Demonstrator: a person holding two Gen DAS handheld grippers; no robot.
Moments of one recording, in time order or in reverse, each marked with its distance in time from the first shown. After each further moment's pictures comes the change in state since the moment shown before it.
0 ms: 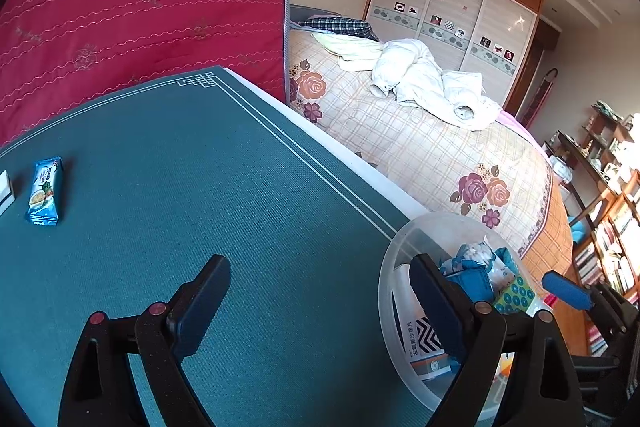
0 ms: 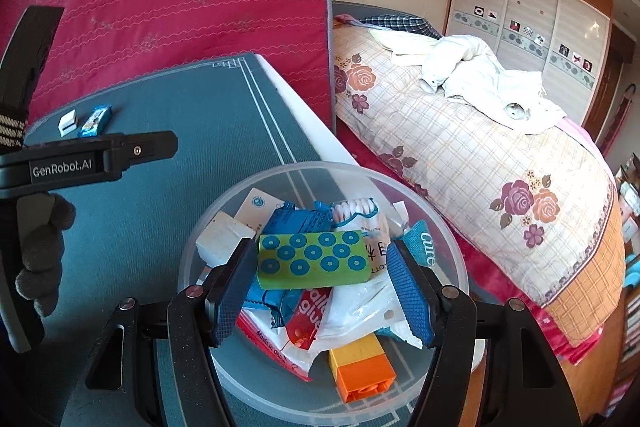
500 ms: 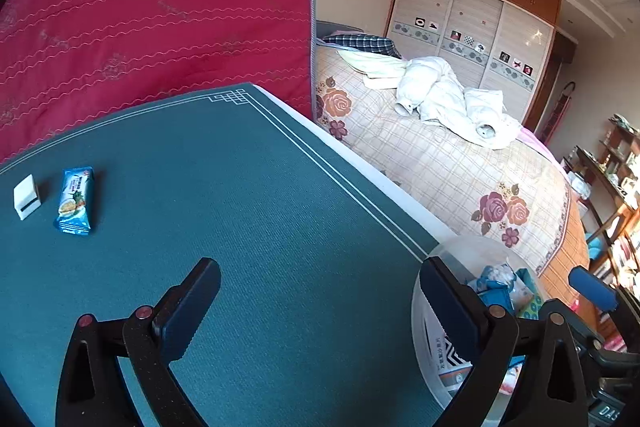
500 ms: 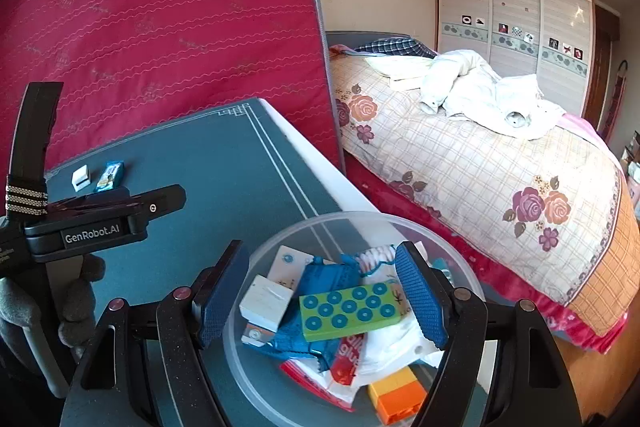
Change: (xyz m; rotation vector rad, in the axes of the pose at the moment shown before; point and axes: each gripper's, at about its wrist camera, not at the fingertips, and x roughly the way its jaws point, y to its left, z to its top) left arm -0.011 0.021 0.009 -0.027 -0.063 0.091; right arm -0.011 0.023 0.028 0.085 -0.101 0.059
